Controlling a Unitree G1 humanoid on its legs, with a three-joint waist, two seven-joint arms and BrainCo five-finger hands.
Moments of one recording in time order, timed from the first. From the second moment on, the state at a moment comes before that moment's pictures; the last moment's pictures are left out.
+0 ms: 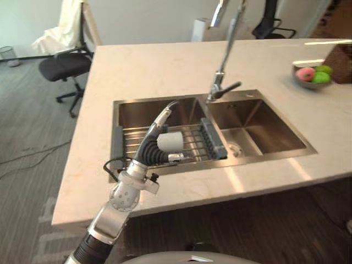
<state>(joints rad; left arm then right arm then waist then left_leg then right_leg) -0.06 0.23 -0.39 -0.31 0.18 -0.22 0.08 0.30 -0.09 -0.26 1.04 -0.13 -0.22 -0.02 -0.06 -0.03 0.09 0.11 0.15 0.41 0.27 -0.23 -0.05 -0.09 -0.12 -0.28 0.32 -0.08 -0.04</state>
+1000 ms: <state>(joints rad) -0.37 0.32 -0.35 0.06 0.43 0.20 0.15 0.23 -0.18 -0.28 1.08 -0.16 -0.15 0.04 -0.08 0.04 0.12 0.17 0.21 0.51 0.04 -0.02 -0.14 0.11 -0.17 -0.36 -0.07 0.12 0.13</state>
